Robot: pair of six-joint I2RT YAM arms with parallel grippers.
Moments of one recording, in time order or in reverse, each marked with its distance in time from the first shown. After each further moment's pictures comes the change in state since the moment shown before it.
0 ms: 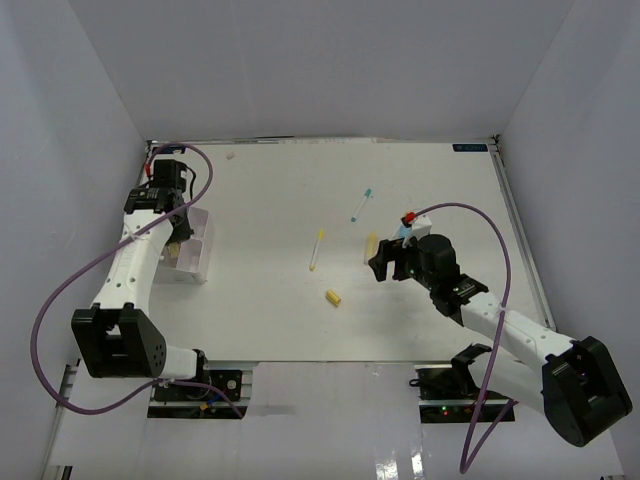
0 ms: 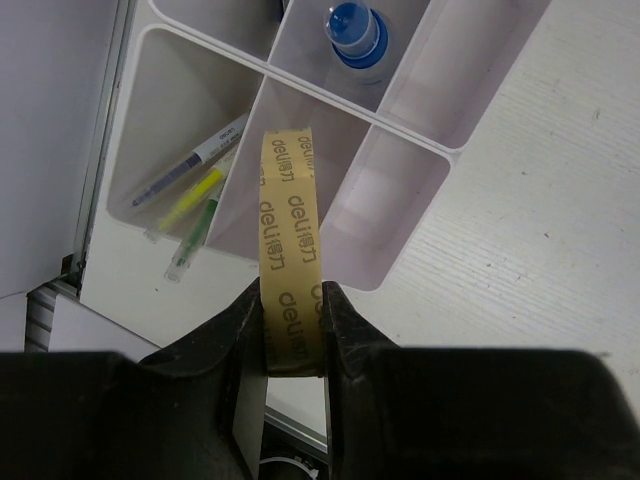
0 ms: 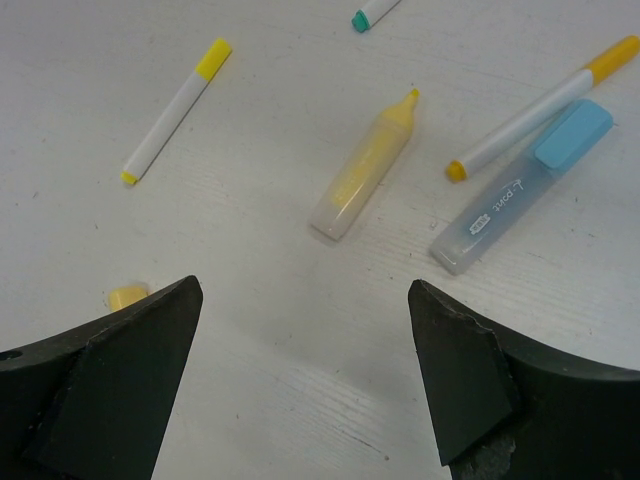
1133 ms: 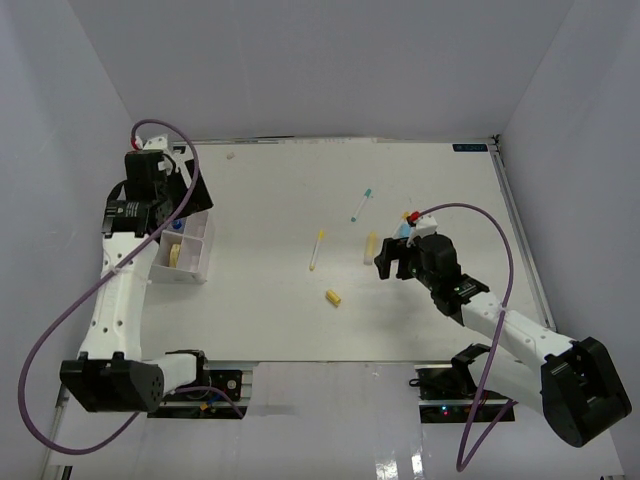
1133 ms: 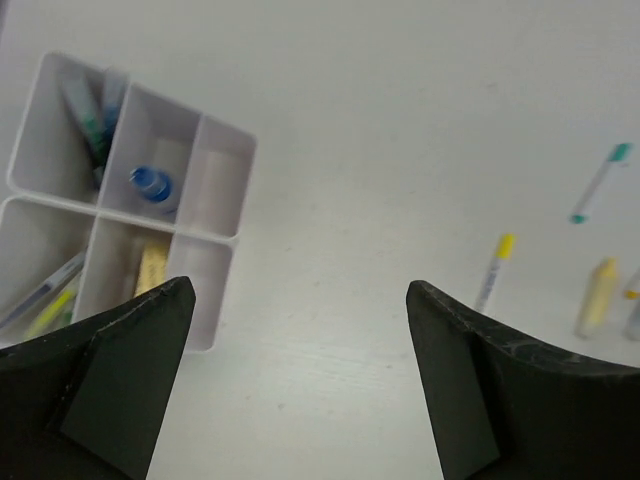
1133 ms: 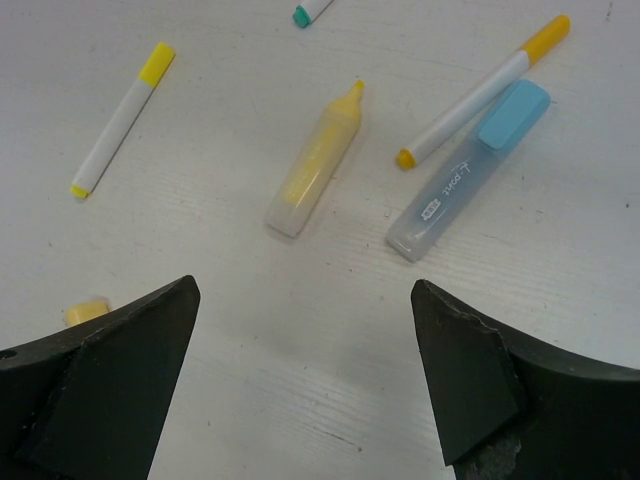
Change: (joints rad) left arm 0.001 -0.149 0.068 0.171 0.312 -0.003; right arm -0.019 -0.001 -0.010 -0.010 0.064 0.011
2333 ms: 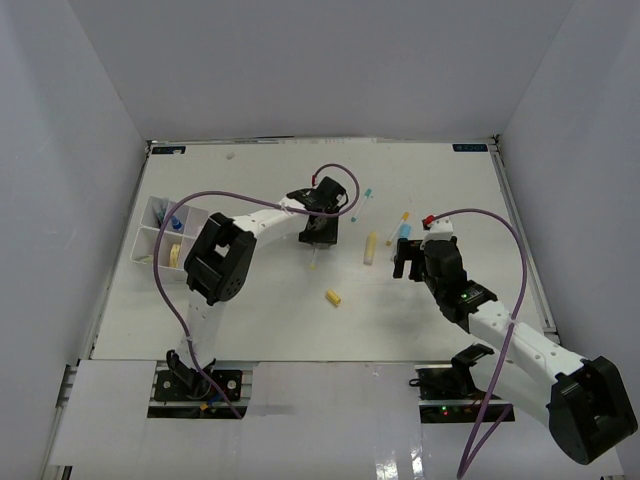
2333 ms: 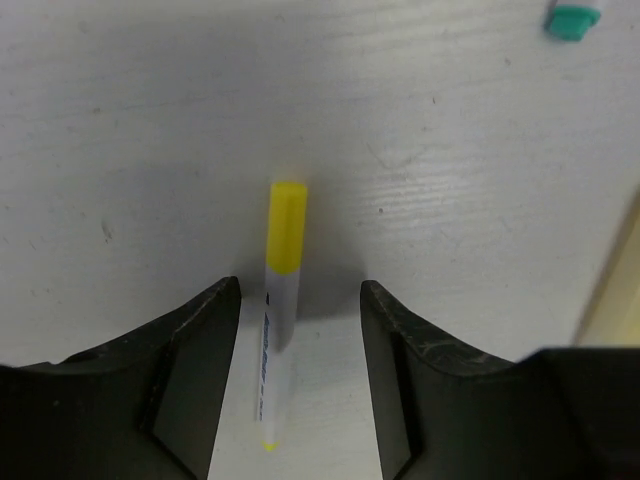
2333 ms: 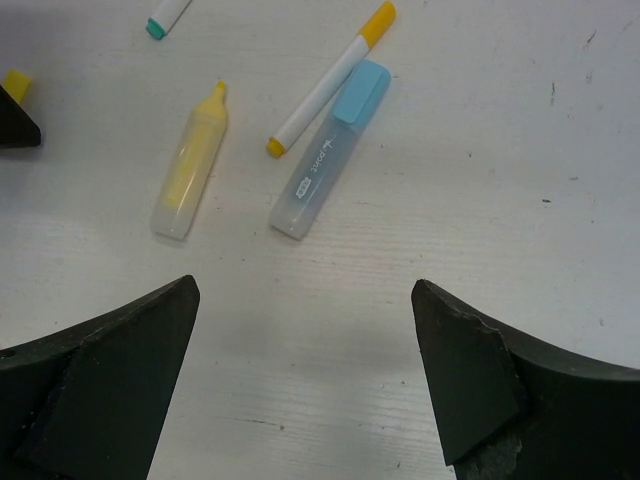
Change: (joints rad) left arm -0.675 0.882 0.213 0.258 -0.099 -0.264; right arm -0.005 -0.100 -0.017 -0.122 0.256 -0.001
